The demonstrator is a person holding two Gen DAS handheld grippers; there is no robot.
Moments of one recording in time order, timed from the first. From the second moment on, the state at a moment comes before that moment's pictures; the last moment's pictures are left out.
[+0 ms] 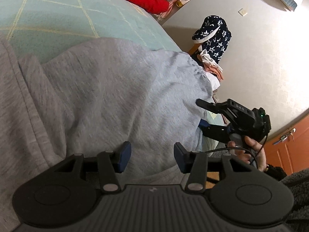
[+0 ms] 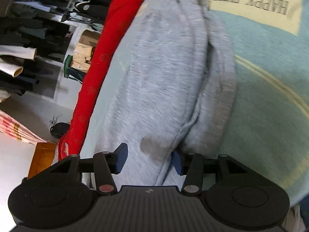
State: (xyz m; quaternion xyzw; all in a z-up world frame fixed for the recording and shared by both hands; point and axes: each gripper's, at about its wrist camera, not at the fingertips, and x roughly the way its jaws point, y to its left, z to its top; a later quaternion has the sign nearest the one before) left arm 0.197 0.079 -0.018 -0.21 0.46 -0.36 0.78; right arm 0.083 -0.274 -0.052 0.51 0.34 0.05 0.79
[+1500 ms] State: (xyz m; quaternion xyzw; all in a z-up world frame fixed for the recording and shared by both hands) left arm 0.191 0.041 -0.022 -0.17 0.50 -0.37 0.77; right arm 0.073 -0.303 0.028 0.32 0.32 0.03 0.89
